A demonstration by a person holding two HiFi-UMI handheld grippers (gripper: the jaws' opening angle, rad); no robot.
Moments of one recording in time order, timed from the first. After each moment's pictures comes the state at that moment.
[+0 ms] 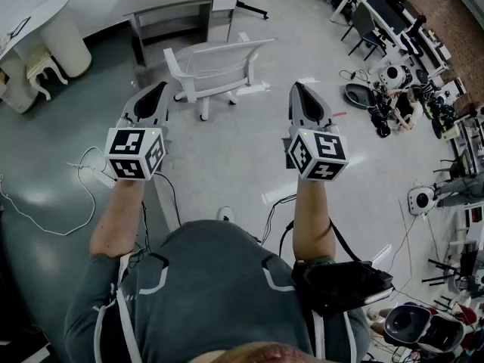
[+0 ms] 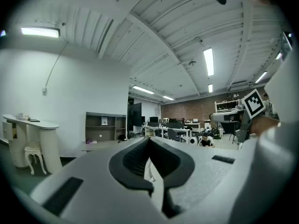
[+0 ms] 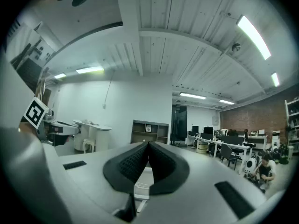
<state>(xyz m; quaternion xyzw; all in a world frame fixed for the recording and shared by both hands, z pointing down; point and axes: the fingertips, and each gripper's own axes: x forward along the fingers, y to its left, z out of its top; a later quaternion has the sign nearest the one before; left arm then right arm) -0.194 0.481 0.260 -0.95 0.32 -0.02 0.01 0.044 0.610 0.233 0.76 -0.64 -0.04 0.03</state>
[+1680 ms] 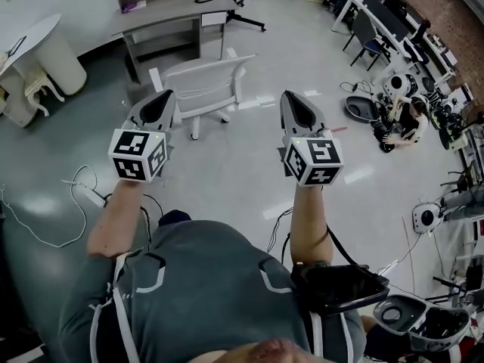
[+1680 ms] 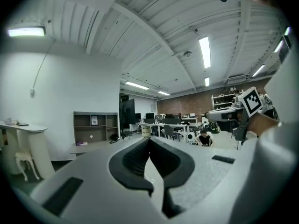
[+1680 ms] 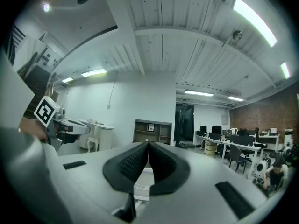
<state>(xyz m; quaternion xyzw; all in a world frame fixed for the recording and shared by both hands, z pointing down) -0.017 0.475 0.271 -0.95 0.30 -0.05 0.03 0.194 0.591 0.250 0.72 -0.69 -0.04 0.04</state>
